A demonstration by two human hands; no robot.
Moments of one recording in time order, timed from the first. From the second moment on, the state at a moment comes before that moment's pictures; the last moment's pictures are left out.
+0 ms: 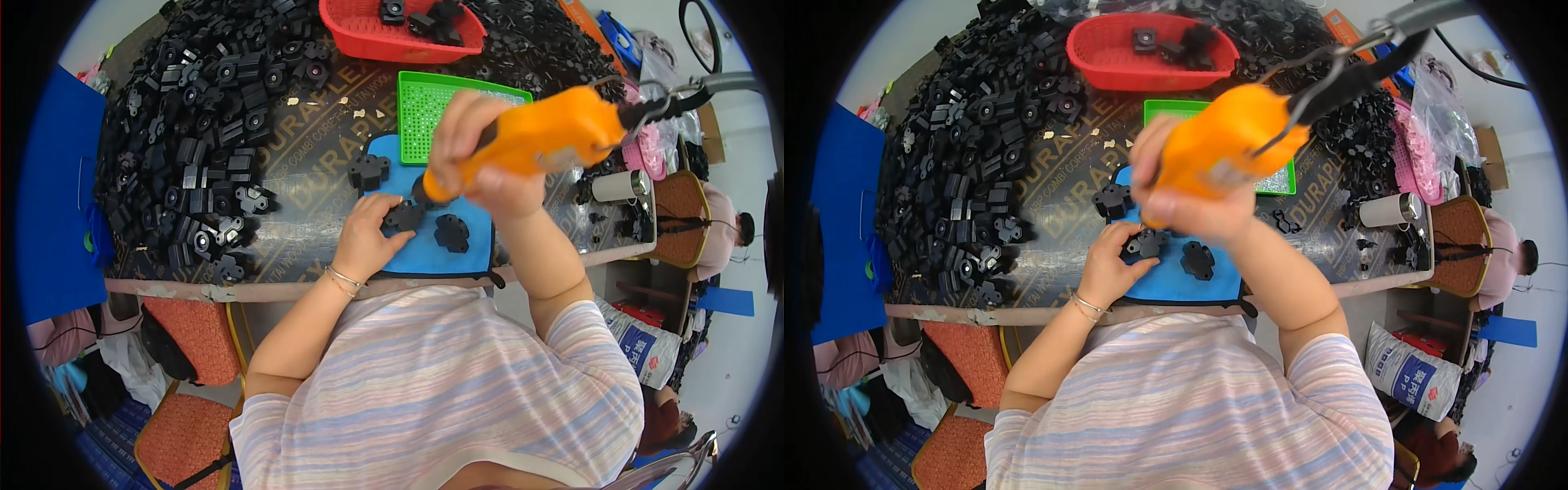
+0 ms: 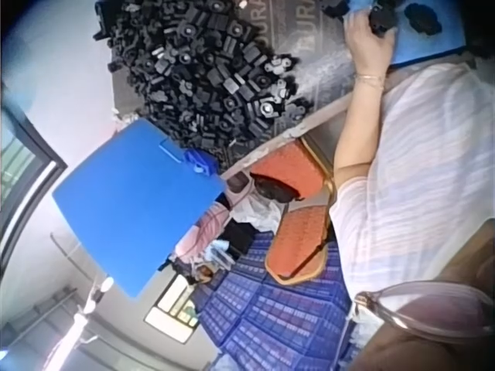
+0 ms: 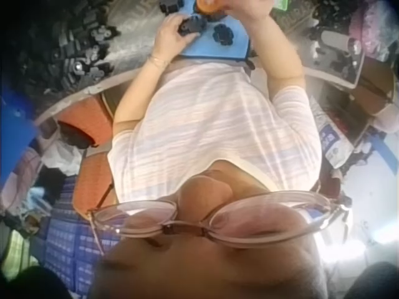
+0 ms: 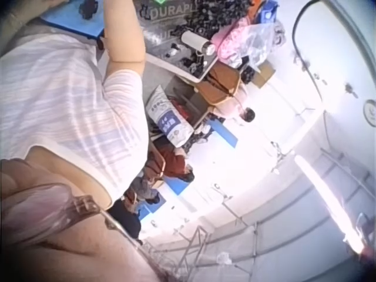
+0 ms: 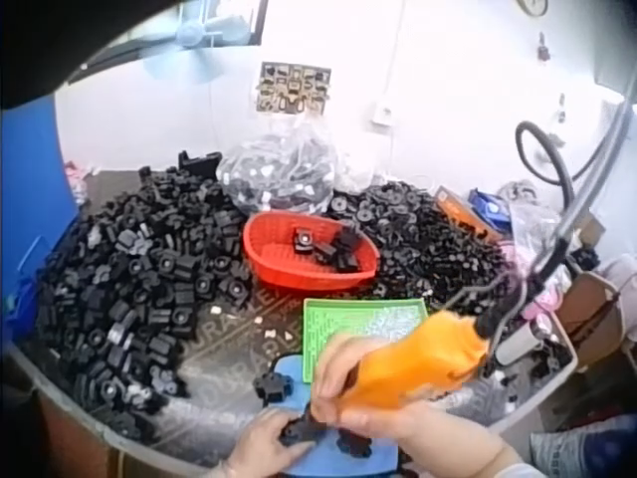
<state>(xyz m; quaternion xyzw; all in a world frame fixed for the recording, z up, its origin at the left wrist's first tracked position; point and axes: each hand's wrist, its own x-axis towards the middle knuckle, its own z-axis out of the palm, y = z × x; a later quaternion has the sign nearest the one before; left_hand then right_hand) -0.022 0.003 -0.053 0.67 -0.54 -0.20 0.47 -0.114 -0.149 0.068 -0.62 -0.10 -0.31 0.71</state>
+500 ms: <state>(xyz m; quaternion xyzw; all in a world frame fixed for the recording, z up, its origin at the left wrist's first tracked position) -0.022 0.001 -0.061 0.66 -0.52 -0.25 0.48 -0.105 -0.120 0.060 -0.65 -0.08 -0.26 0.71</state>
